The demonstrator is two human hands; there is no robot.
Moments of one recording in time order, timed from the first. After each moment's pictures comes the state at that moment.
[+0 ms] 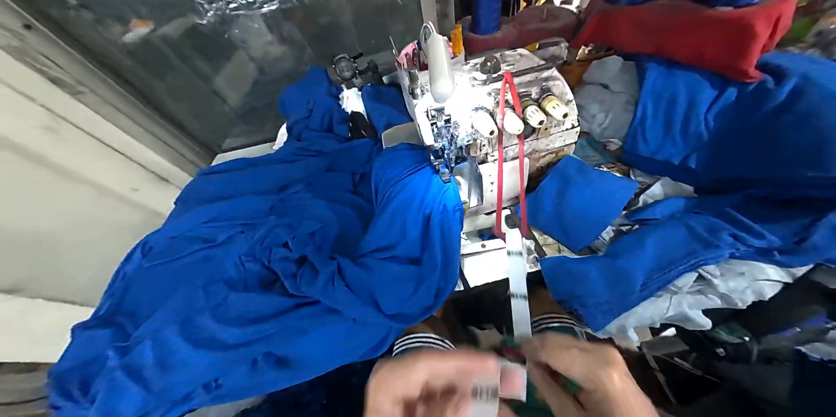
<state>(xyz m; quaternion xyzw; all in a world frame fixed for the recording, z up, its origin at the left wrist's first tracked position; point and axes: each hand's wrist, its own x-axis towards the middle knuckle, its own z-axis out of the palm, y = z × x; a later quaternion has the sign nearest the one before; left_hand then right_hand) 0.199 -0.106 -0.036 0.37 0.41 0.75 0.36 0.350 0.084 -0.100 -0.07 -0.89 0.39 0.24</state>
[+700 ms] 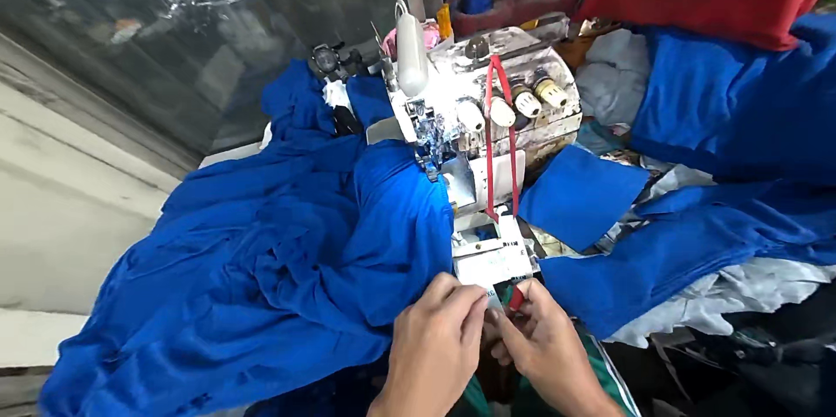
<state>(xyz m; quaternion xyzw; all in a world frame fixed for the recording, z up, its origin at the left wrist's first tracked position) 0.161 -0.035 -0.077 0.49 0.82 0.29 -0.01 0.289 0.078 -0.129 -0.28 -0.68 0.64 0.24</state>
